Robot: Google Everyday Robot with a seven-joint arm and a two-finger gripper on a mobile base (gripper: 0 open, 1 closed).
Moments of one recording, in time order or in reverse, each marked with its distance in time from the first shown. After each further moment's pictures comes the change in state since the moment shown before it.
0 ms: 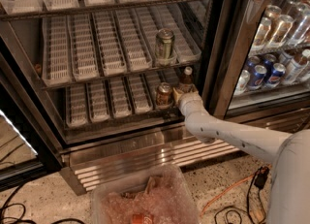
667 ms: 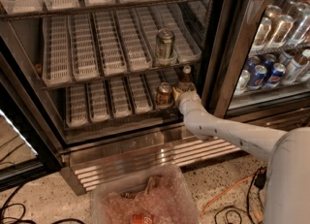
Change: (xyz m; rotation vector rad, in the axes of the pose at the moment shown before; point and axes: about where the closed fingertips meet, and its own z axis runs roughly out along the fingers) arm 0.003 0.003 0.008 -0.015 0.011 -0.001
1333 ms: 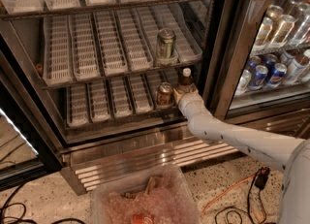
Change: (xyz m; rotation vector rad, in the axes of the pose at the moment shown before) arm -0.017 0.004 -0.021 -0.045 -0.043 -0.020
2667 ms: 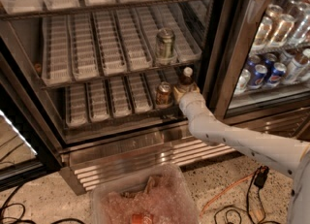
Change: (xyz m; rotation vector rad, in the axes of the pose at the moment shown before) arm -0.020 -0.002 -0.015 0.006 -0.056 0.012
